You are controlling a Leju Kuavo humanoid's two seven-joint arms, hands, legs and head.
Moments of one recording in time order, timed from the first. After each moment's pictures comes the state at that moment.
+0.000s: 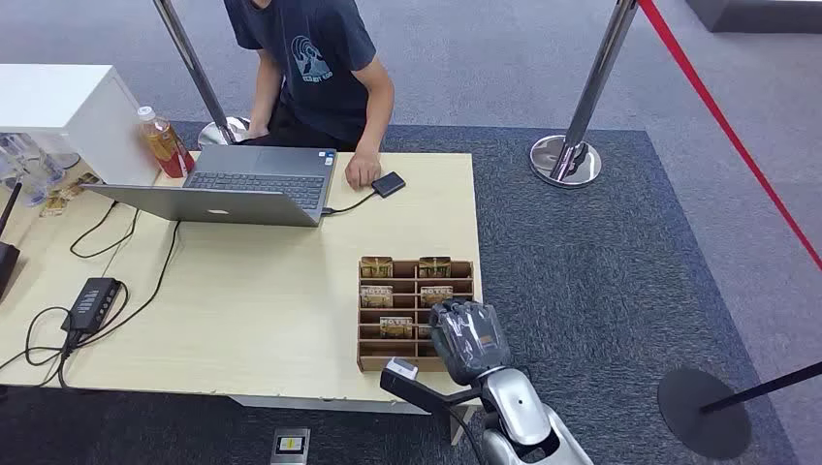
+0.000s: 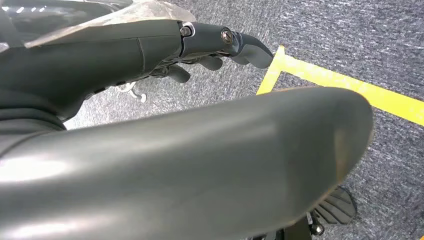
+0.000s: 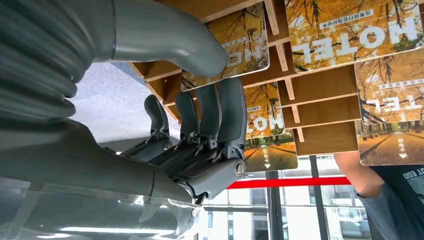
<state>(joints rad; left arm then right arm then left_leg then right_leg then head) -0.08 -0.17 1.40 -0.23 -1.01 0.24 0.02 -0.15 0.01 0.53 -1.34 1.37 -0.33 -0.04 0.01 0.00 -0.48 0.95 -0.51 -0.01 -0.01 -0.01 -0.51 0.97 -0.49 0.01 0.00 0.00</state>
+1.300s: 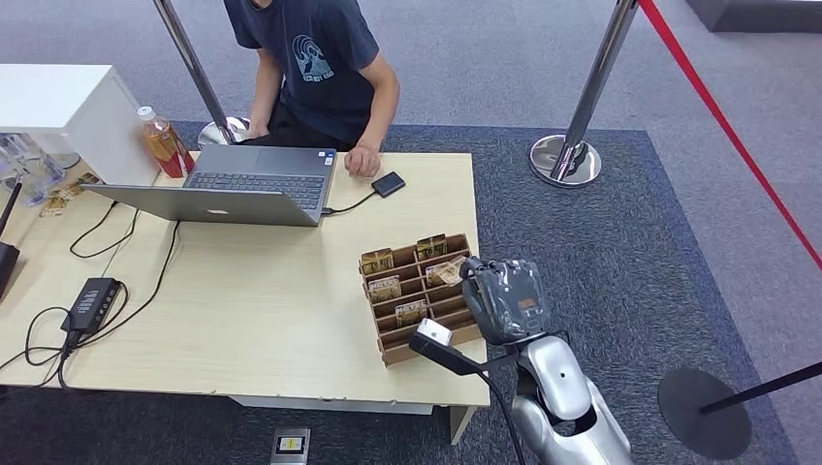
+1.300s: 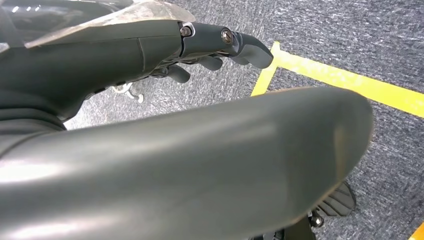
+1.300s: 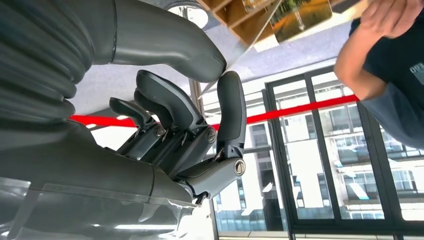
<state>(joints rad) -0.08 -0.17 1.40 -0.23 -1.04 0.21 0.02 -0.19 -0.03 0.43 -1.52 1.37 -0.37 -0.12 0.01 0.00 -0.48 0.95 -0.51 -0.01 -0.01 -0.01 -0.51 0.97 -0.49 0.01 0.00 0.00</state>
